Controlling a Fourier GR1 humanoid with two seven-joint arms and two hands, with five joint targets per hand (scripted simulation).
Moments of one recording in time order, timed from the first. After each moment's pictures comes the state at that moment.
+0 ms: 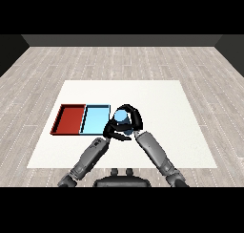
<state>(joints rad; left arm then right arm) -0.39 0.00 -0.49 -1.15 0.36 0.23 -0.33 -0.47 0.00 0.42 -1.41 -0.05 -0.44 -0.08</state>
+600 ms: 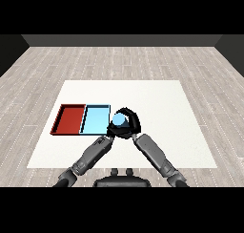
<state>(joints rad) -0.48 0.01 -0.61 -1.05 0.49 0.41 -0.35 -0.46 -0.01 0.50 -1.39 -0.19 -0.50 -0.19</state>
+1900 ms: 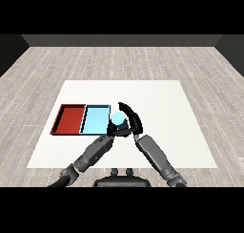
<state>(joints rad) -0.55 0.00 -0.63 -0.90 0.72 0.41 -0.65 -0.41 -0.01 0.47 -1.44 -0.19 -0.39 -0.14</state>
